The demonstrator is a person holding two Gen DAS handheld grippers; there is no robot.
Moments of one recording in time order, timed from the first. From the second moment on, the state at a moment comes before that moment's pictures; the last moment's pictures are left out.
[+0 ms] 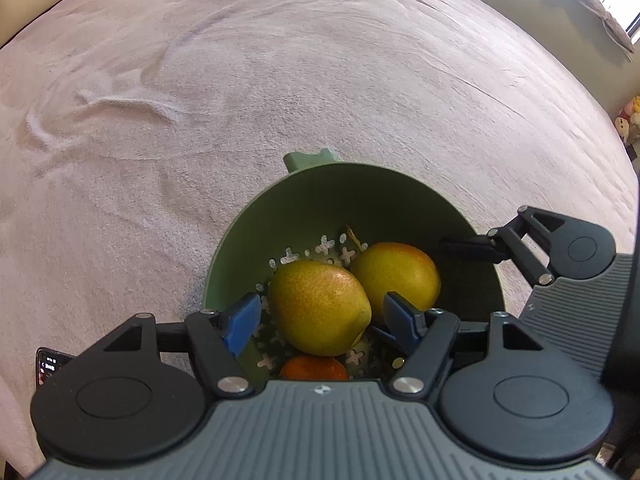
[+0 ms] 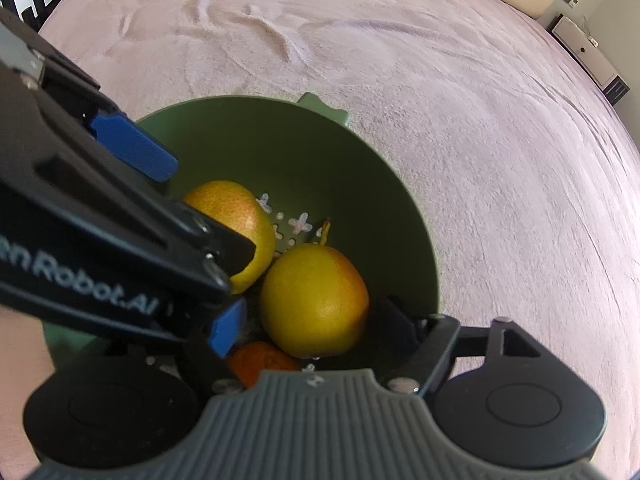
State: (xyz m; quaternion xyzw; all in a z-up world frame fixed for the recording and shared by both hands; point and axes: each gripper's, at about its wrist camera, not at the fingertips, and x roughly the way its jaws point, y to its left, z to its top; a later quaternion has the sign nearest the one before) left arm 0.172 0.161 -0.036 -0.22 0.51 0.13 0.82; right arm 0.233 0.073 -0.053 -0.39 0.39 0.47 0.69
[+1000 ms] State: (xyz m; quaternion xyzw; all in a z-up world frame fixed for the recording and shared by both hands) left arm 0.120 0.030 0.030 -0.11 0.38 -0.03 0.92; right arm 0.147 -0.073 0.002 -0.17 0.37 0.22 0.88
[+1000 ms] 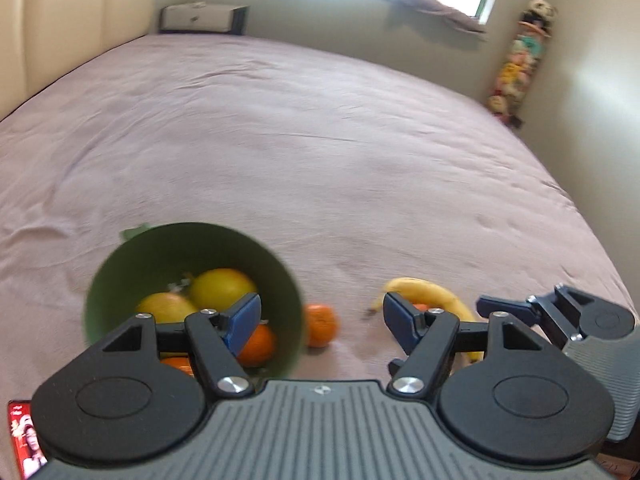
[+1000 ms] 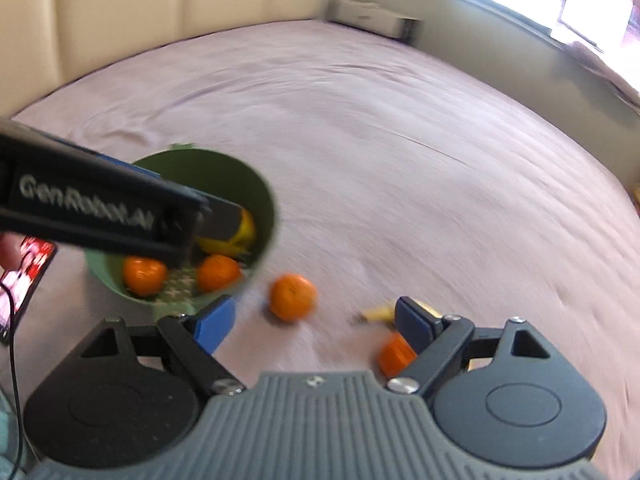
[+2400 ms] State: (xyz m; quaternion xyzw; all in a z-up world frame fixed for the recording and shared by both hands) left arm 0.119 -0.063 -0.064 -0.03 0.41 -0.09 0.91; right arm 0.134 -0.212 -0.087 -0.02 0.46 0.04 0.89
